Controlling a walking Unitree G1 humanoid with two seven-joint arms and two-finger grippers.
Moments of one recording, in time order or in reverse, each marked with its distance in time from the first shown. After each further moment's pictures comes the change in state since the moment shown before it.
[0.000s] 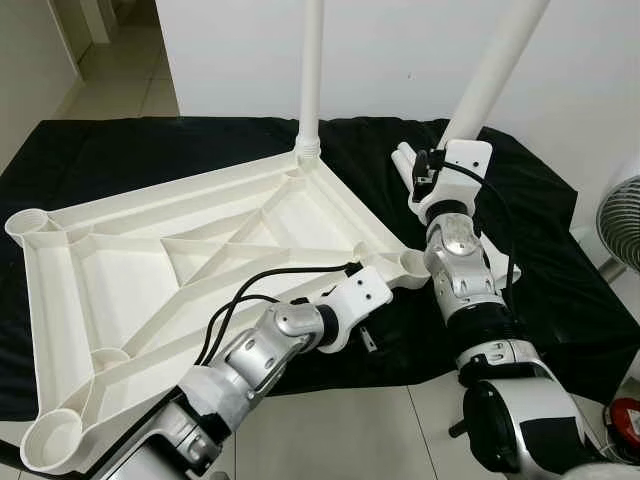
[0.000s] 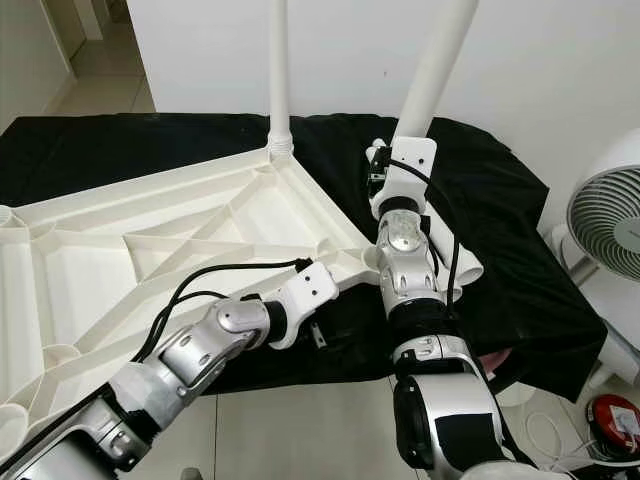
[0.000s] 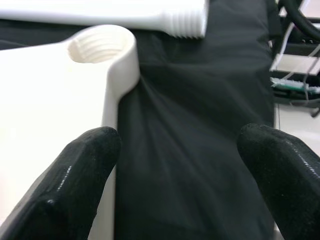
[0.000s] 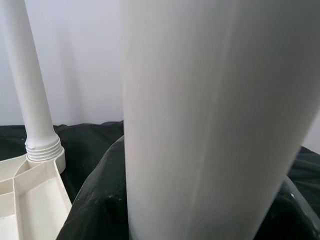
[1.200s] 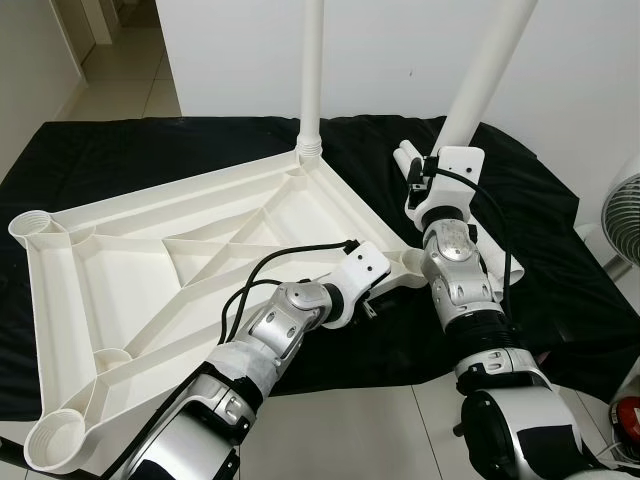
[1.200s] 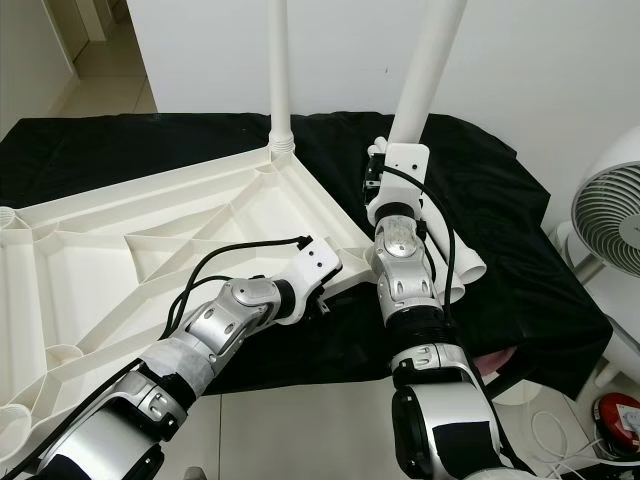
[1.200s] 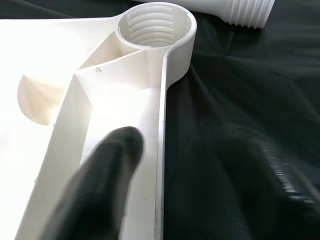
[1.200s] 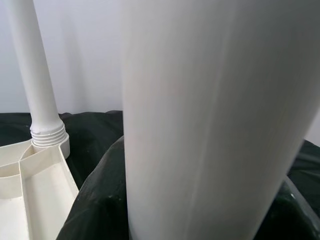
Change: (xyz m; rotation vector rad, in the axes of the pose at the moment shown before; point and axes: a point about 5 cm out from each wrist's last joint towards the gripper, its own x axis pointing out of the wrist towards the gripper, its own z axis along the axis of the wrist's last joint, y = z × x) left arm 0.014 0.026 -0.003 -0.080 0.069 0.103; right arm -0.006 0.003 -0.006 -0.017 0.025 0.011
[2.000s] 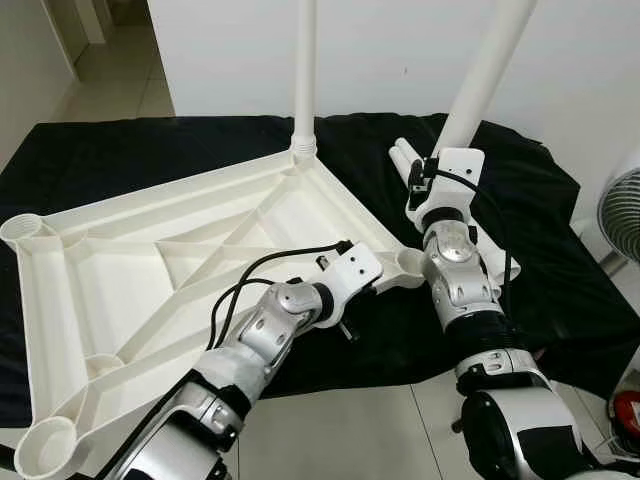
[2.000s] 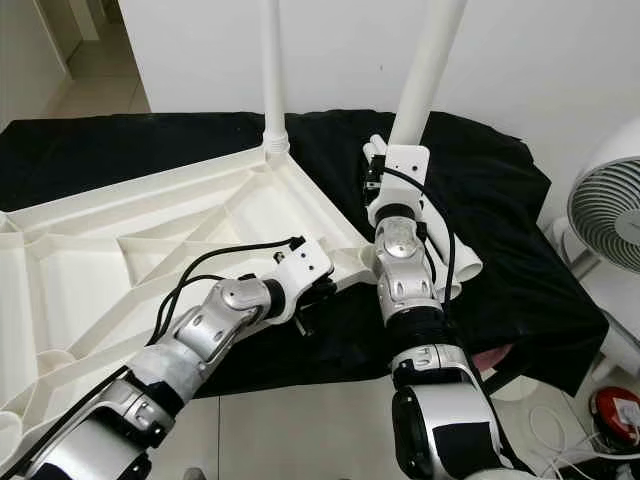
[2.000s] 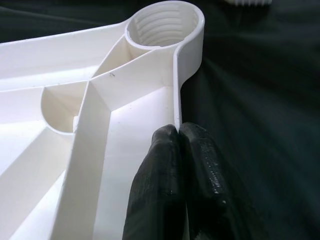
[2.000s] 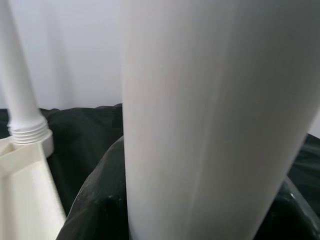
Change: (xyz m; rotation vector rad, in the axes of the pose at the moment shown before) left arm -0.032 0.012 -0.013 0.162 0.020 0.061; right arm 0.000 0.001 -0.001 -0.006 0.010 0.004
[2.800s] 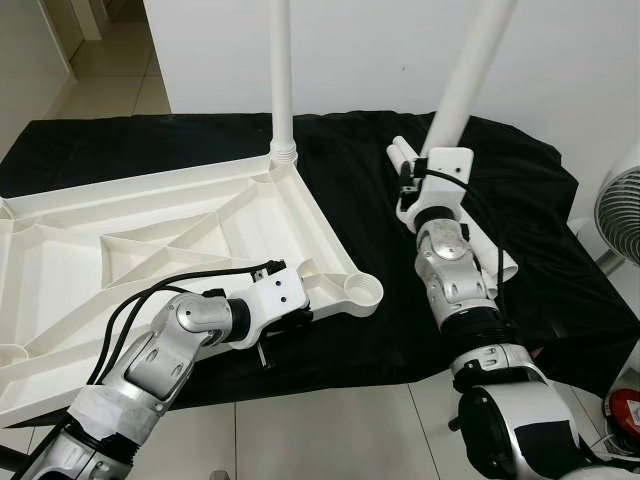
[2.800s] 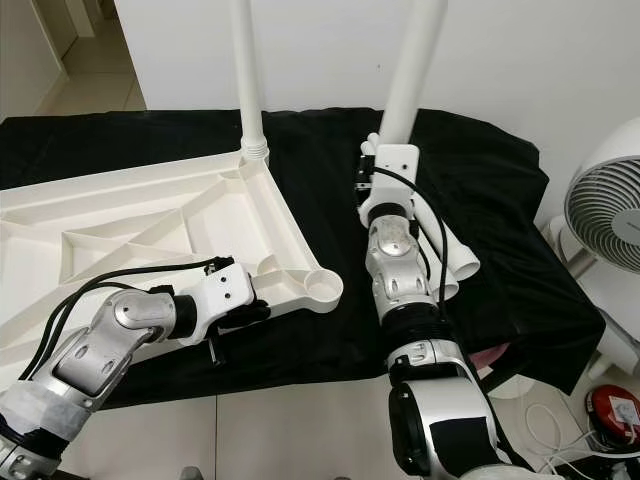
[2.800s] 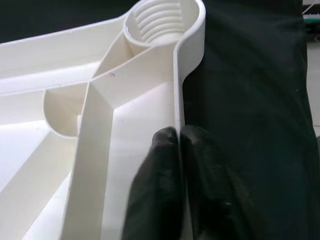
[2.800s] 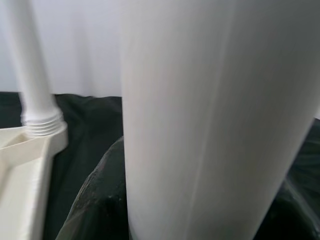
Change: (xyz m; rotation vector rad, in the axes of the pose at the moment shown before) left arm -0.068 0.009 -0.015 0.118 0.021 -0.170; right arm 0.000 0.019 -0.003 -0.005 0.023 0.125
